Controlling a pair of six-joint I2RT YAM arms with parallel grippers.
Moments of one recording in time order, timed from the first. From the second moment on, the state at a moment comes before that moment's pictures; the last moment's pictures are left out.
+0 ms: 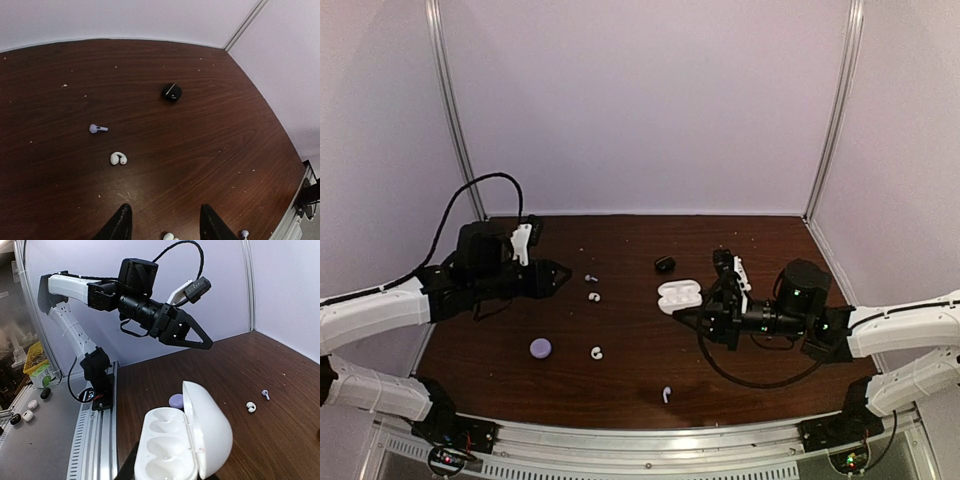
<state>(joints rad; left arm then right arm) -0.68 1.09 0.71 -0.07 0.10 -0.42 0.96 1.17 0.51 0.63 -0.40 0.18</state>
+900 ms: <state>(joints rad) -0.78 1.39 0.55 0.00 0.31 -0.58 0.95 1.12 0.49 0.59 -0.40 0.19</state>
